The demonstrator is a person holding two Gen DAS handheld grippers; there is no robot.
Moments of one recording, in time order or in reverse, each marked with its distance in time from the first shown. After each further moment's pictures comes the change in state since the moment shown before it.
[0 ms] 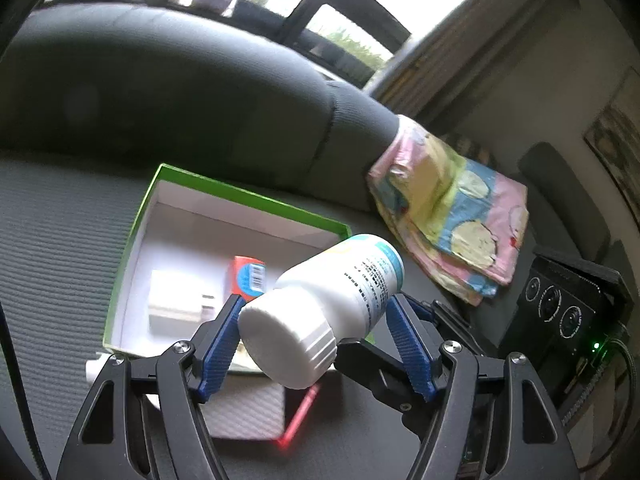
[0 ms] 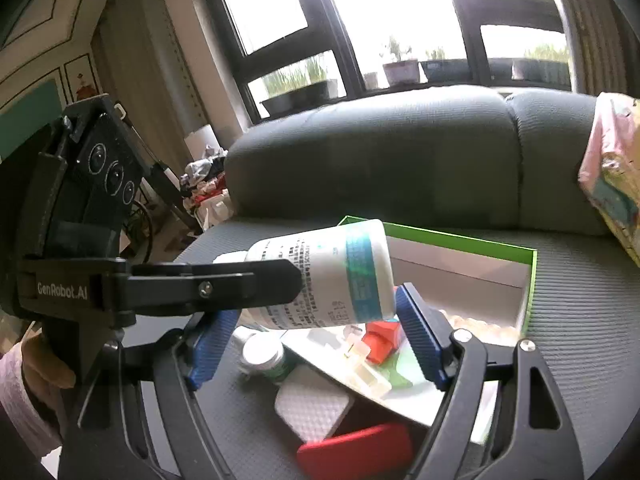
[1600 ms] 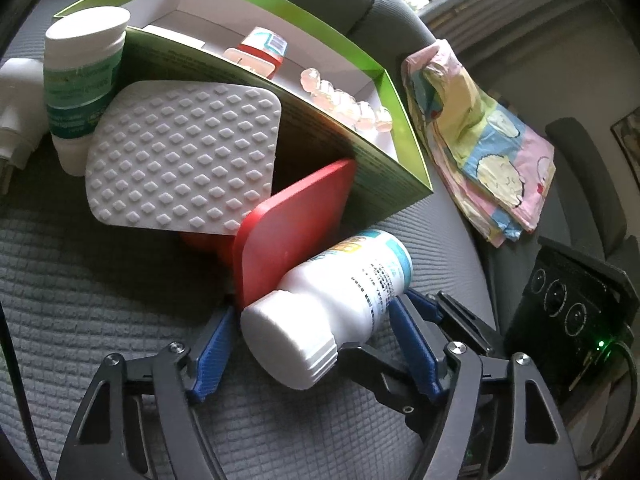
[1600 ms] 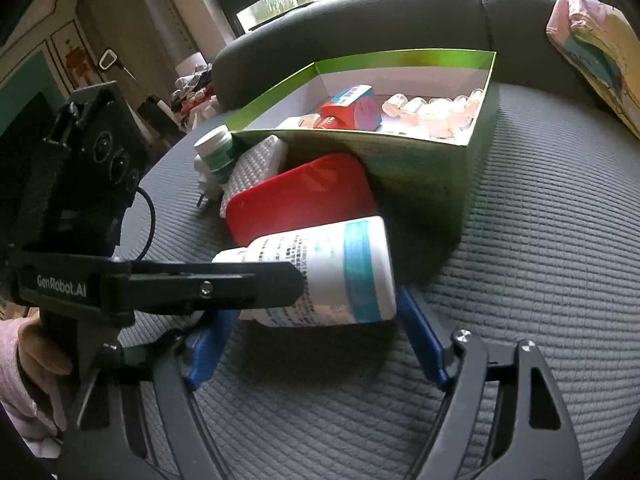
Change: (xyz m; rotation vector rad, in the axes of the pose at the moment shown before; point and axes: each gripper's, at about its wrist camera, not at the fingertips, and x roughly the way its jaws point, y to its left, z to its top) left arm 0.067 0.004 -0.166 -0.141 0.158 0.007; right arm -0.018 -0.046 -0.153 0.029 0.229 0.008
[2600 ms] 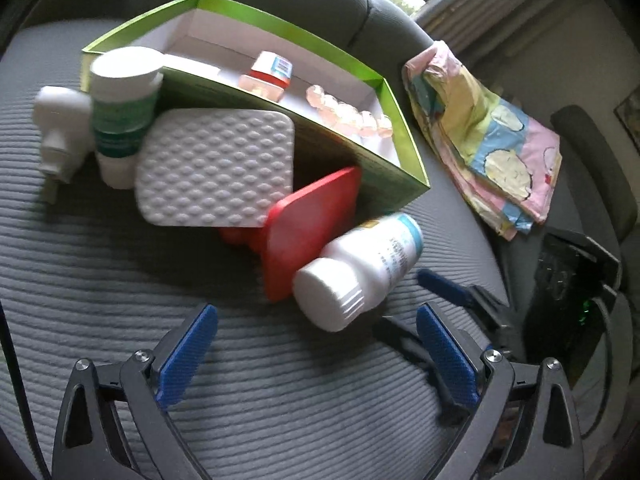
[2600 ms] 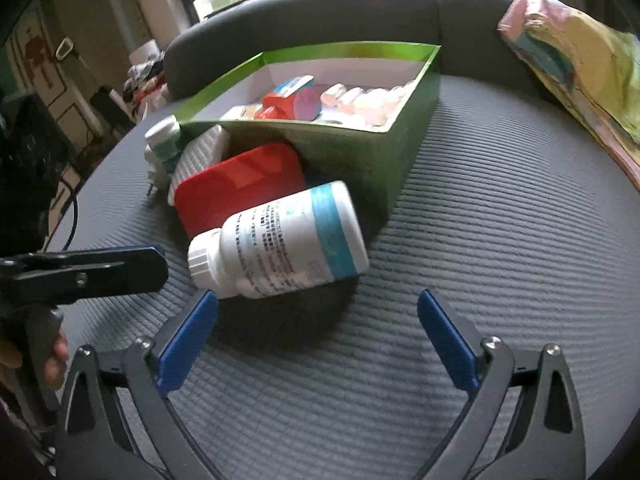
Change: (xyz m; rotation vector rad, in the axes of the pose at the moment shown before) left arm -0.020 -0.005 -0.008 0.048 -0.031 0.070; right arm -0.010 -0.006 -0.003 0.010 0.065 -0.195
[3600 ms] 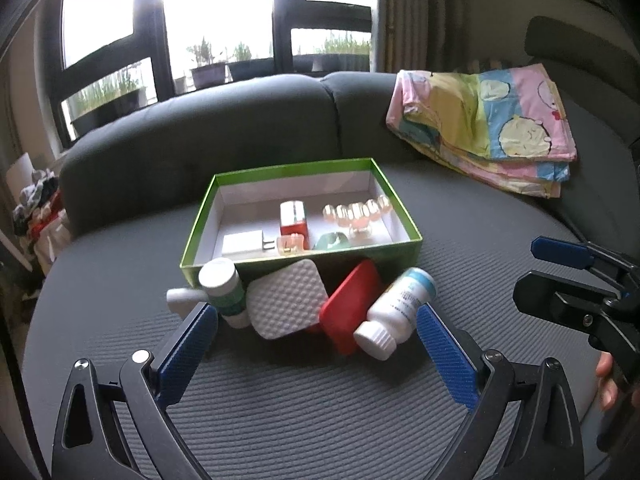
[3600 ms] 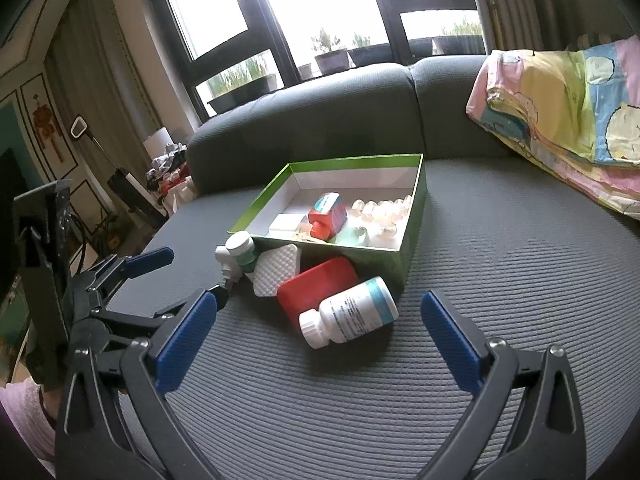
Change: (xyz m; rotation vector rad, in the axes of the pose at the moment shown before) left arm -0.084 -0.073 -0.005 0.467 -0.278 0.411; right arm -0.124 0.038 0.017 0.141 -0.269 0.014
